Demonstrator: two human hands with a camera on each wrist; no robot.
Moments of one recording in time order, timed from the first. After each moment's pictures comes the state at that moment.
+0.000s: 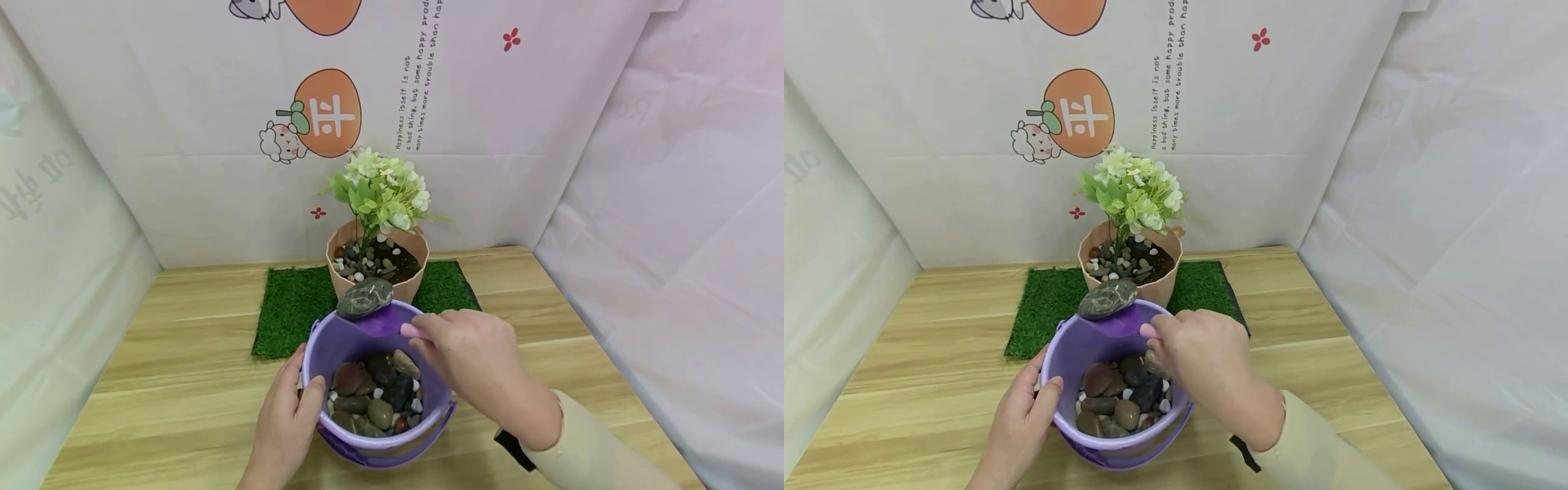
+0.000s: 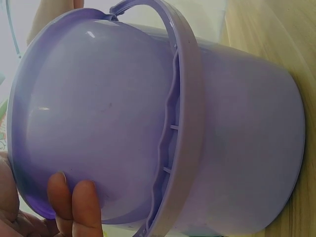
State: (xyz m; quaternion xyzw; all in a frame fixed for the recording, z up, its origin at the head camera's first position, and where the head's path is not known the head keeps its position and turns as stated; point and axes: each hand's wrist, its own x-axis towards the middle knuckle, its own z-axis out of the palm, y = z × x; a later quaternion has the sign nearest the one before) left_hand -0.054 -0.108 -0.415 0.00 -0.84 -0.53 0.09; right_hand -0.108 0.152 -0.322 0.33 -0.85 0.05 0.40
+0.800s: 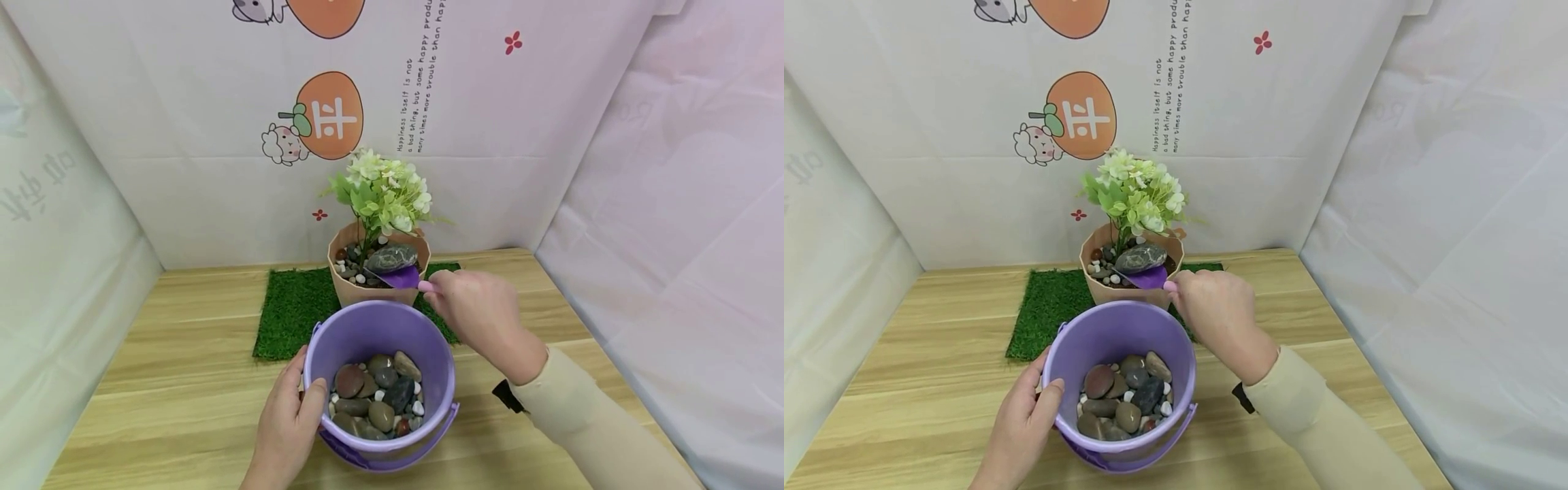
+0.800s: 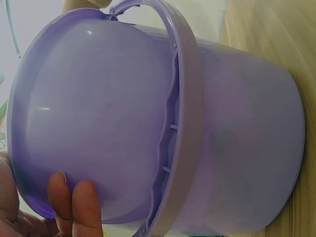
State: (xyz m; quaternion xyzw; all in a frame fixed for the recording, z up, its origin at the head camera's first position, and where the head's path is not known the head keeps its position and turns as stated) left_hand -0.053 -0.107 -0.415 0.00 -0.83 -0.54 0.10; right_hand -0.166 0.166 -0.317 0.26 -0.89 0.00 0.37
